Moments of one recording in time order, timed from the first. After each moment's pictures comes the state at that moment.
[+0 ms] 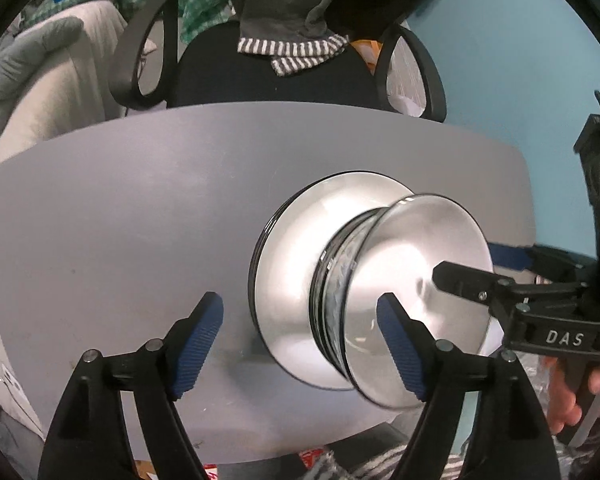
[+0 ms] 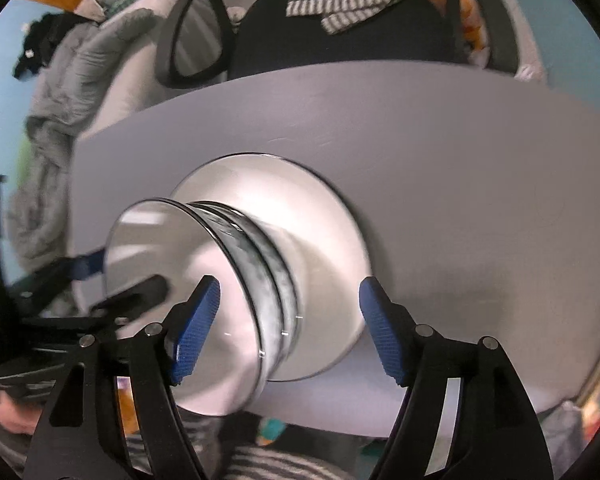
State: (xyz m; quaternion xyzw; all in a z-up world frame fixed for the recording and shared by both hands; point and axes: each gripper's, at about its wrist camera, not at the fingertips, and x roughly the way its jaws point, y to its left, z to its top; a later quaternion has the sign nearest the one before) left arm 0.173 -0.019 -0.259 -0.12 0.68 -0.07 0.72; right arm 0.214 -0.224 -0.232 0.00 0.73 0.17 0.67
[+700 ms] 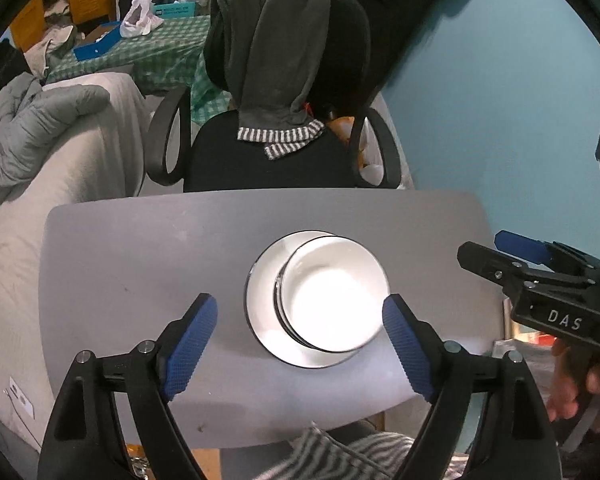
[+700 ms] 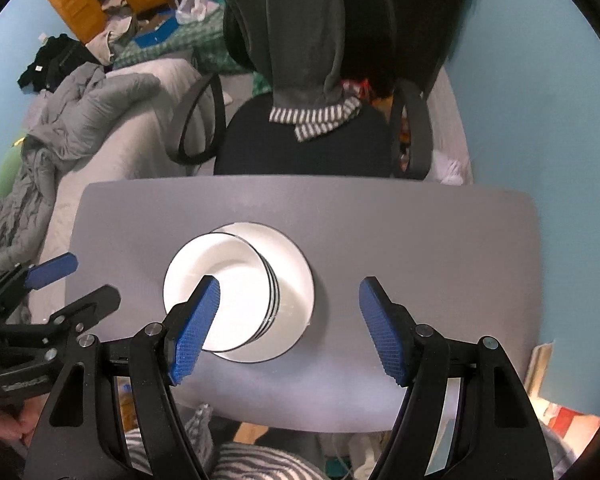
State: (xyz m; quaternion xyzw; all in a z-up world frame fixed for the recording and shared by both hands) left arm 0.126 -0.022 -0.124 -0.12 0.57 -0.06 0.81; right arm 0.174 -0.231 -0.094 -0.05 0.59 0.13 0.80
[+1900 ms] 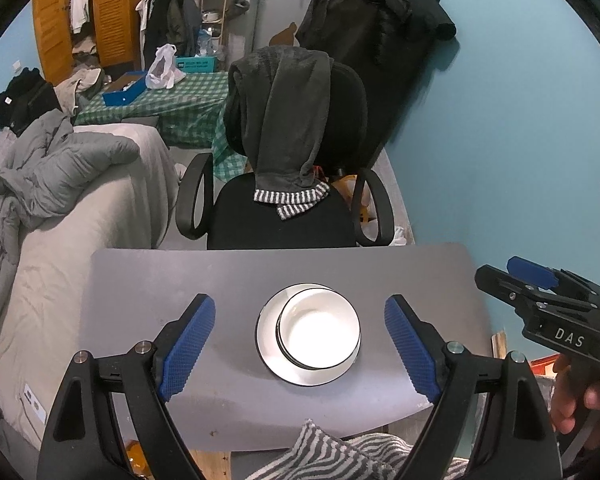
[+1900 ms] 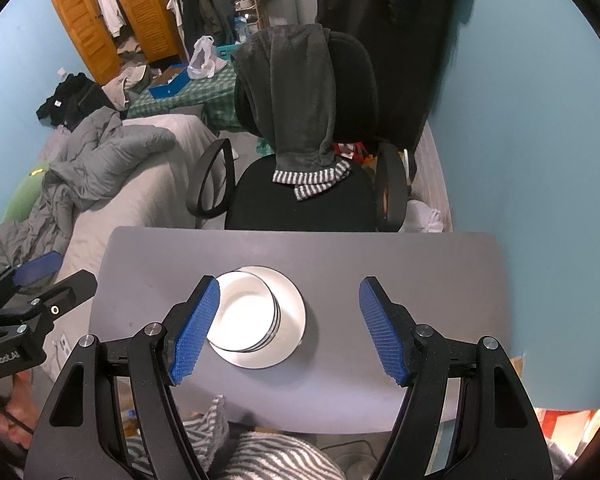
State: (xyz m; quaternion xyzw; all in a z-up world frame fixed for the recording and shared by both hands) left arm 0.099 -0.029 -0.027 -0.11 0.49 -0.02 0.87; right arm 0.148 -0.247 -0.011 -0.03 0.52 0.14 0.84
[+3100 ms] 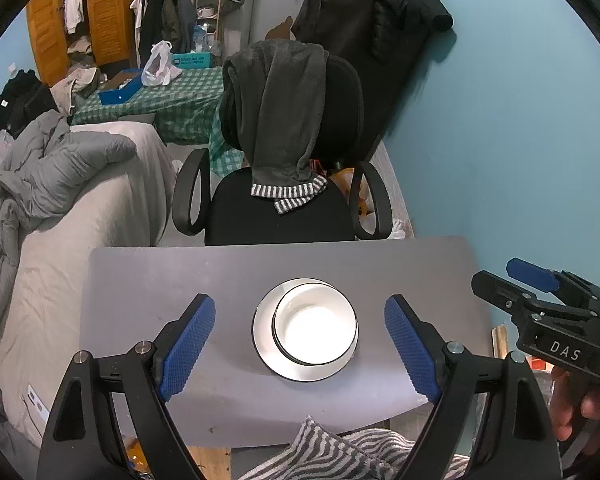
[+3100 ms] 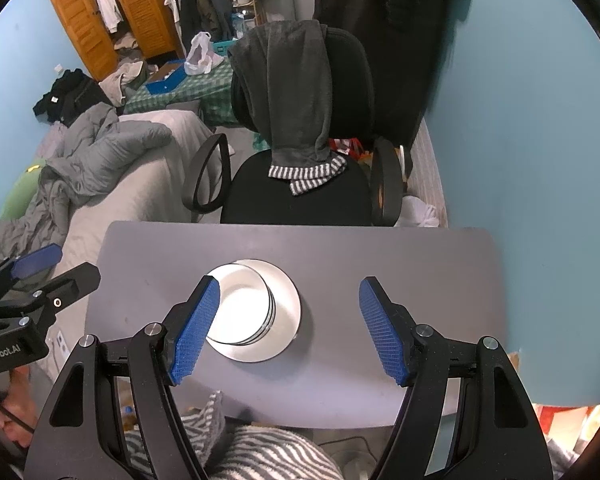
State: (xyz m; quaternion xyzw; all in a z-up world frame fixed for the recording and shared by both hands) left arm 0.099 -0.039 -0.028 -0.10 0.50 -0.02 0.86; right arm 0.141 -0.251 -0.011 -0.04 0.52 0.13 0.84
